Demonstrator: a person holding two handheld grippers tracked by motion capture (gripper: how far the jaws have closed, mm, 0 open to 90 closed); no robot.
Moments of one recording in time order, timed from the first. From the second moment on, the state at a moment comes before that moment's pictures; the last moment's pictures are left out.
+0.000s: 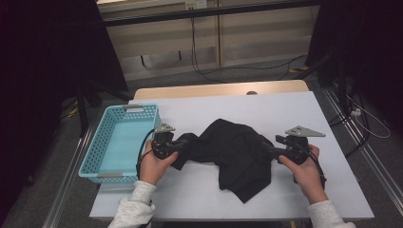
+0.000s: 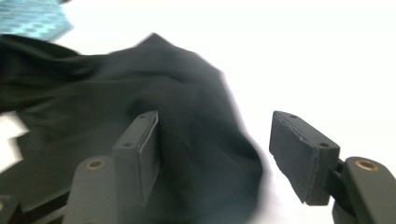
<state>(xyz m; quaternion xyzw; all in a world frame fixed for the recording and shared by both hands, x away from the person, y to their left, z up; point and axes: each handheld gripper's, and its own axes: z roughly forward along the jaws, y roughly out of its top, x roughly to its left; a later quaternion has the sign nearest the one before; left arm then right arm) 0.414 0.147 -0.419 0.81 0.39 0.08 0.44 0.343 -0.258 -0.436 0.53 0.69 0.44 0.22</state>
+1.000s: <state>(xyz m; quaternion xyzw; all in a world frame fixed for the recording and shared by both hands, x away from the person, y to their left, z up) 0.413 0.145 -0.420 0.81 0.38 0.06 0.43 0.343 -0.202 -0.437 0.46 0.72 0.48 0.18</state>
